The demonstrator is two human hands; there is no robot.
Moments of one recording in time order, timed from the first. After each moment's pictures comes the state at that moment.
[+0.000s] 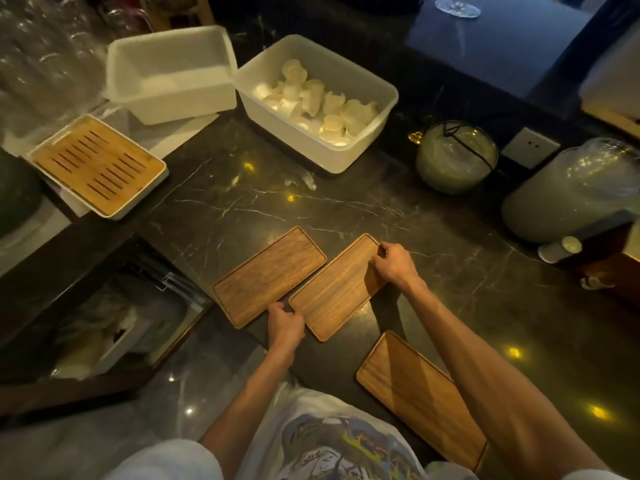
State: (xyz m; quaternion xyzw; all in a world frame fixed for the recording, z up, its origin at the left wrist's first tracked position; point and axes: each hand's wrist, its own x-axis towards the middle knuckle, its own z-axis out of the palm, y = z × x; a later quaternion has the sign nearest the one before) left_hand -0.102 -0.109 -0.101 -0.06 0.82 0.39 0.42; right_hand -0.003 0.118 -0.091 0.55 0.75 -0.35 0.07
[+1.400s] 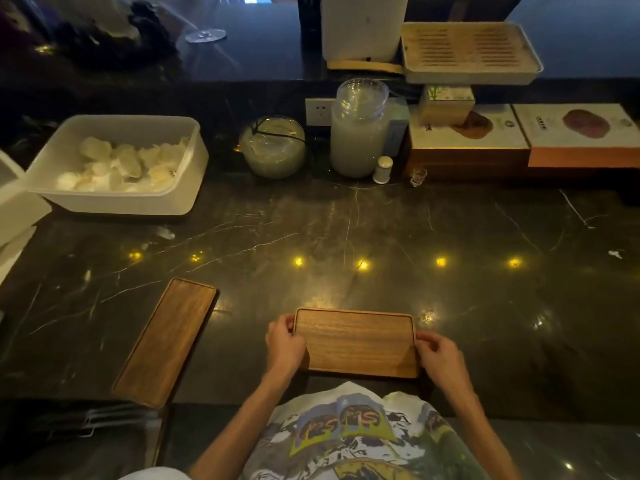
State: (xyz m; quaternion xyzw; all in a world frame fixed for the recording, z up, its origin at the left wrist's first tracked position) left_hand 0.023 -0.077 -0.101 0.37 0.78 0.24 0.45; right_hand 0.304 -0.096 -0.097 0.80 0.40 -0.43 -0.16
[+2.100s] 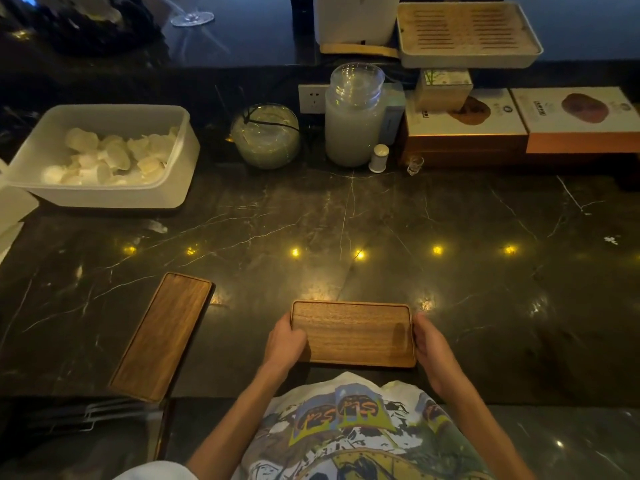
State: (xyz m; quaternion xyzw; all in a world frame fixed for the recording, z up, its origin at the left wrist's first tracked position) left_hand 0.021 -0.081 -0.098 0.37 0.74 0.18 0.54; right_hand 0.288 -0.094 -0.084 0.68 0.18 -0.64 -0.31
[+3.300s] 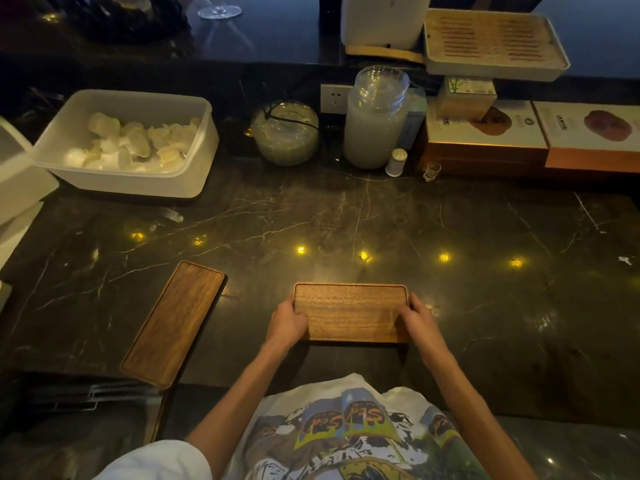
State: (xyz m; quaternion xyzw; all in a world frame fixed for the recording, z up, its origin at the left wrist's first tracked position) left_hand 0.005 -0.058 -0.089 0.39 0.74 0.19 0.51; right_hand 0.258 -0.052 -0.083 0.72 0.35 -0.56 -0.23
